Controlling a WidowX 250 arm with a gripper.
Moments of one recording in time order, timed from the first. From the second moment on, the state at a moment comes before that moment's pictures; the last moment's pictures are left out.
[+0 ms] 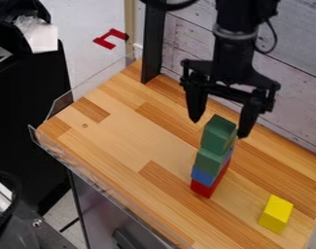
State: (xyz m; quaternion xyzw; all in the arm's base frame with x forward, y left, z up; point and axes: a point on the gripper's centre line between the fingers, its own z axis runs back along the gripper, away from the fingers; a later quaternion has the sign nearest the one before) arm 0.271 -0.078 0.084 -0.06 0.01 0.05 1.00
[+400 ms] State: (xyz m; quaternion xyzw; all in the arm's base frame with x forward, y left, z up) arm 0.265 -0.084 0.063 -0.07 0.04 0.07 0.99
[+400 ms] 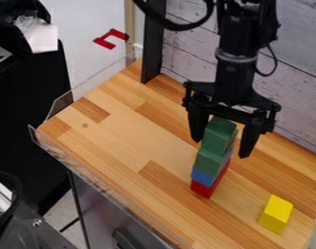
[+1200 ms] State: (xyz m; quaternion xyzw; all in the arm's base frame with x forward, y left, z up) arm 0.260 -0.078 0.057 -0.06 0.04 0.09 0.99
